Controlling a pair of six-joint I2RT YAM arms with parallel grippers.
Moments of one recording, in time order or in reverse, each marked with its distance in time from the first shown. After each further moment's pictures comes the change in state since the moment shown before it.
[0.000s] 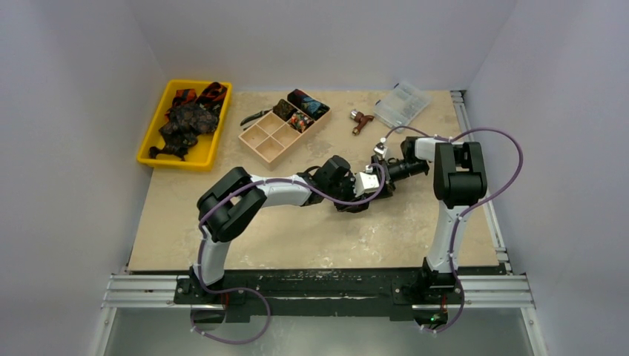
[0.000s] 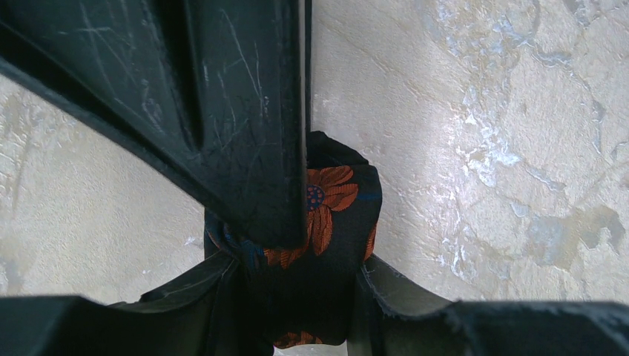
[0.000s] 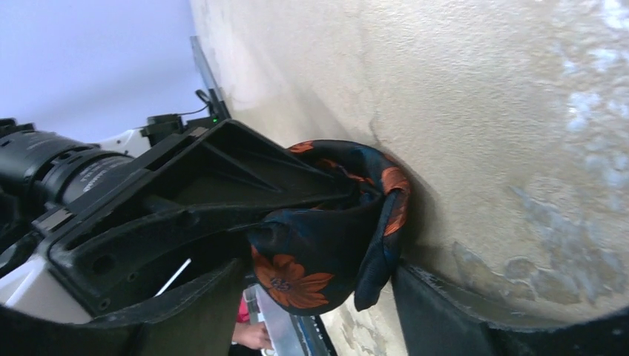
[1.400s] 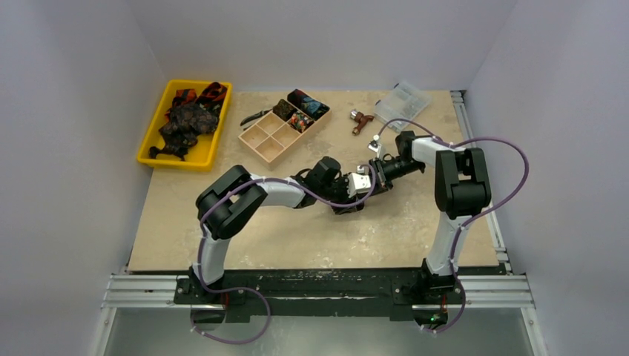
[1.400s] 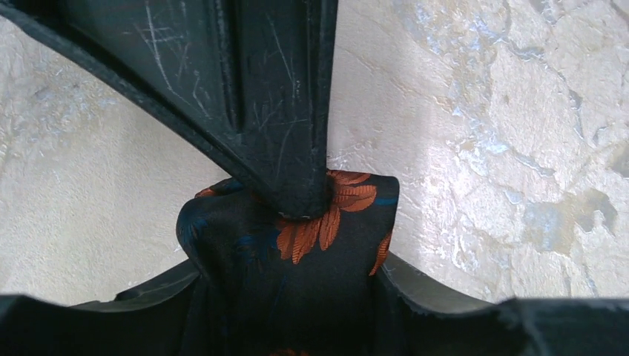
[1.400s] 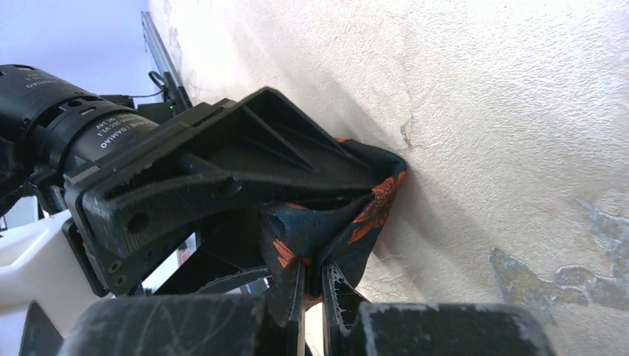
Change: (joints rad) left arm 0.045 0.006 -0.097 0.194 0.140 -0.019; right arm 0.069 -0.130 -0.054 0.074 0.088 0.003
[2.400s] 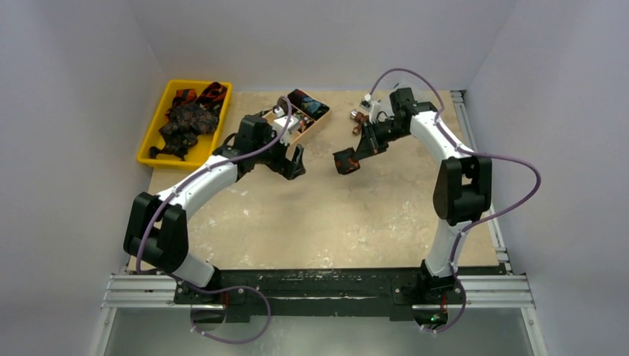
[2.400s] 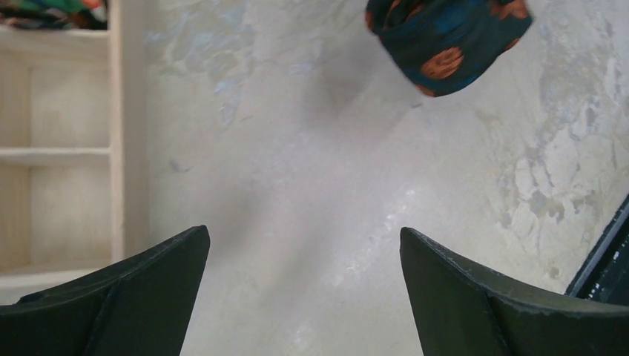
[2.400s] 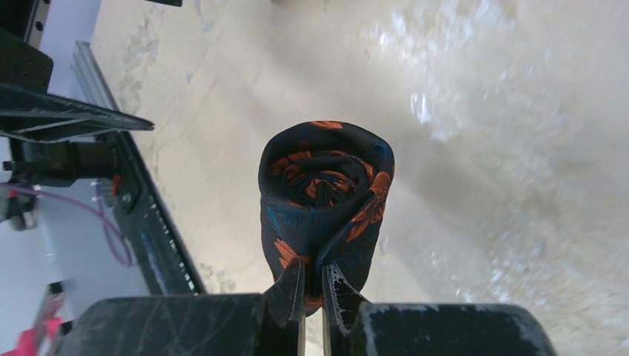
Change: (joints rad) left arm 0.401 -0.498 -0.051 -0.462 -0.031 -0.281; right arm 0.067 -0.072 0.323 -0.026 0.156 0.032
